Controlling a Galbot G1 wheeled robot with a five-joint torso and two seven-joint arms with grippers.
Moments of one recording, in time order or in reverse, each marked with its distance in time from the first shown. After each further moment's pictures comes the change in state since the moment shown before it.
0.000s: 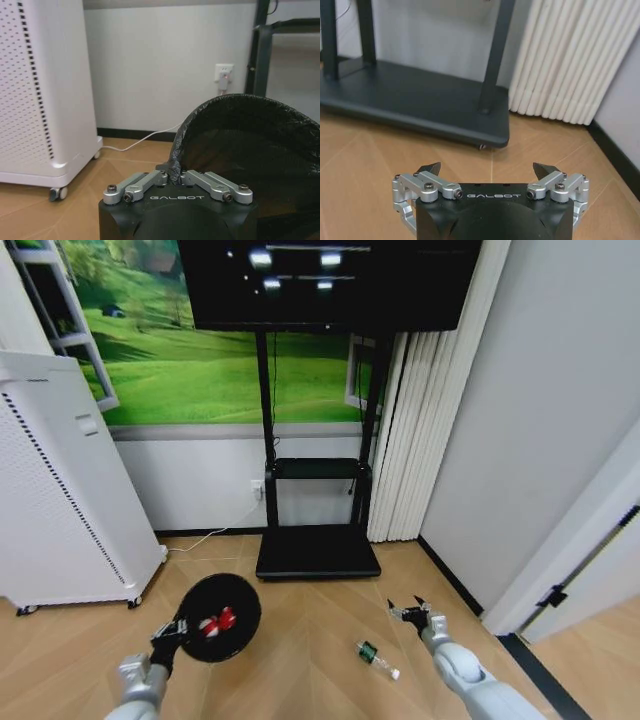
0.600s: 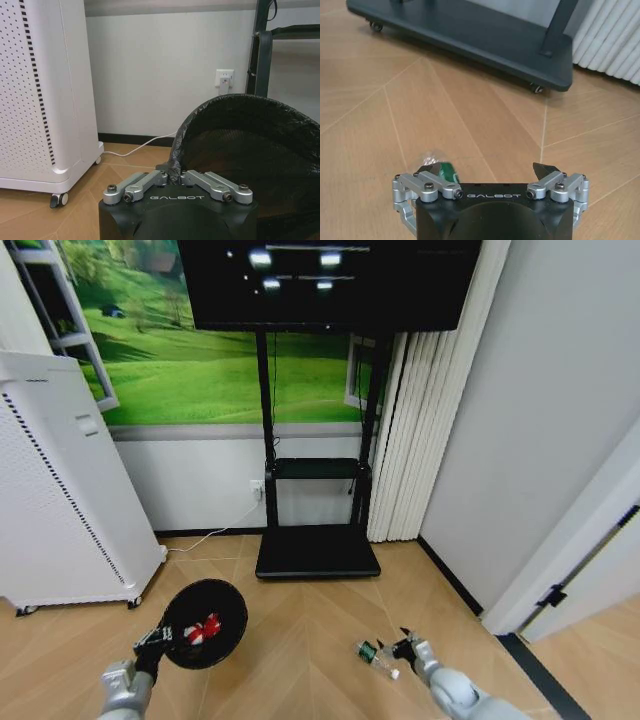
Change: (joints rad) left arm 0.000 0.008 -0.020 0.000 -0.010 -0.016 0.011; right arm 0.058 -0.057 -0.325 -0.055 0.021 -0.017 0.000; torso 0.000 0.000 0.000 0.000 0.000
